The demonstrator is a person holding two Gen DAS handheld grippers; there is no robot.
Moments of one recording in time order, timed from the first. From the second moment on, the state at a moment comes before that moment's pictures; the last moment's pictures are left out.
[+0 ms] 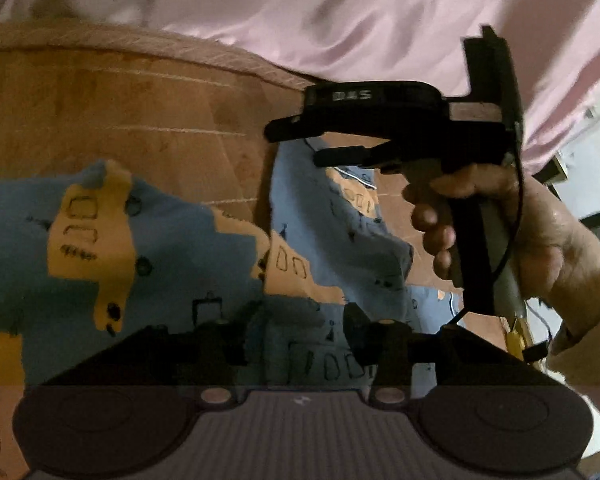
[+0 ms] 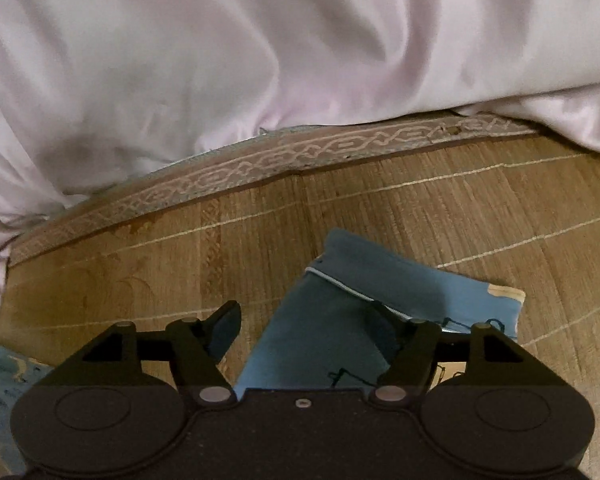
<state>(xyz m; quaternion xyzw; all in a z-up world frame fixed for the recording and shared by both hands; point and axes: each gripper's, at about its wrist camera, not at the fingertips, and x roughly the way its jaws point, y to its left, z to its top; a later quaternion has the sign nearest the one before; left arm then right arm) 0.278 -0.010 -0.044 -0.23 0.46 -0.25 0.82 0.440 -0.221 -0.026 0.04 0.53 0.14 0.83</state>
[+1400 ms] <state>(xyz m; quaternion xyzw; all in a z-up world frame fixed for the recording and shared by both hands) 0.157 -0.129 -0.015 -0.05 0.46 -0.34 0.82 0.118 -0.421 -0.006 0.26 0.38 -0.09 0.88</state>
